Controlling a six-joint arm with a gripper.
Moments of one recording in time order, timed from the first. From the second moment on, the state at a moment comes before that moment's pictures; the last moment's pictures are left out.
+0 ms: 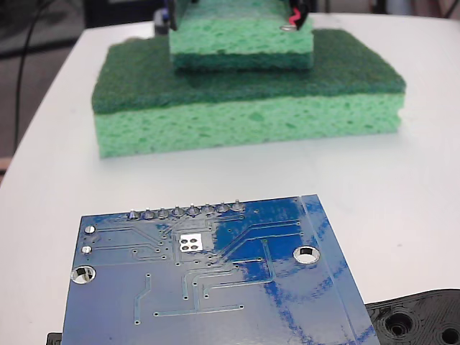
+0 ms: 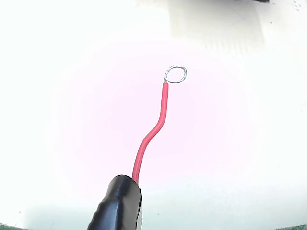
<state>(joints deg) 5.1 174.9 171.8 44.5 -2.4 3.1</state>
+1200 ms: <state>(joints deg) 11.8 174.8 162.9 49.0 -7.4 0.8</state>
